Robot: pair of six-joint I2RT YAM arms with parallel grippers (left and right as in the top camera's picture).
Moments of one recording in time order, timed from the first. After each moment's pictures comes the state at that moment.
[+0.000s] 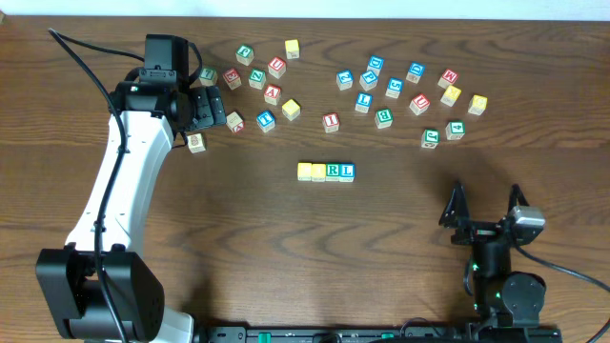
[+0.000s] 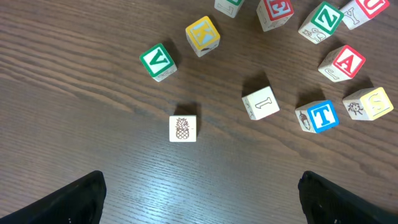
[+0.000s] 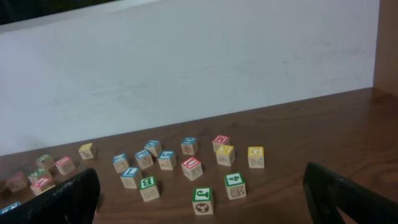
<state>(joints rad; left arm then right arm) -0.05 1.67 1.45 -0.89 -0.11 -0.28 0.02 0.08 0.05 0.10 0.06 0.19</state>
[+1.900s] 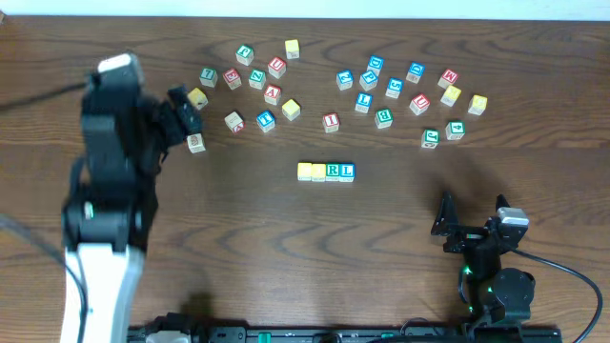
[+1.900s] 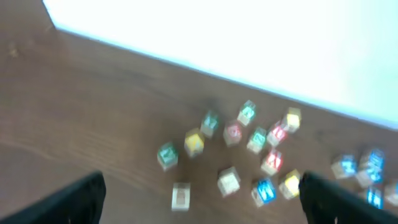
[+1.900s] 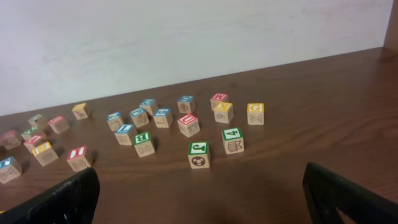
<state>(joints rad) -0.03 1.05 1.08 -0.48 -0.14 -0.28 0.02 0.02 0.01 -0.07 0.04 0.19</state>
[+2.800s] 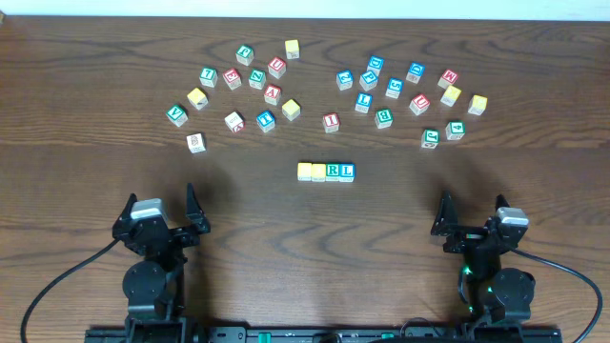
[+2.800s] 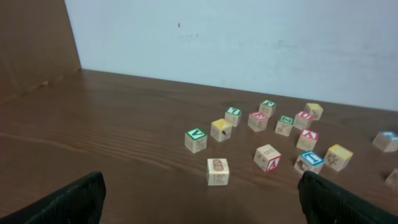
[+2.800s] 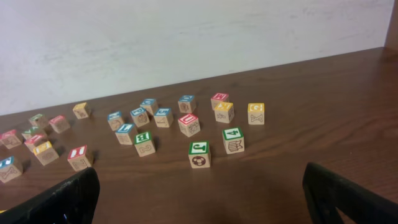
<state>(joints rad) 0.01 0.12 0.06 -0.03 -0.14 -0.08 0.02 0.02 0.01 -0.07 0.04 0.19</state>
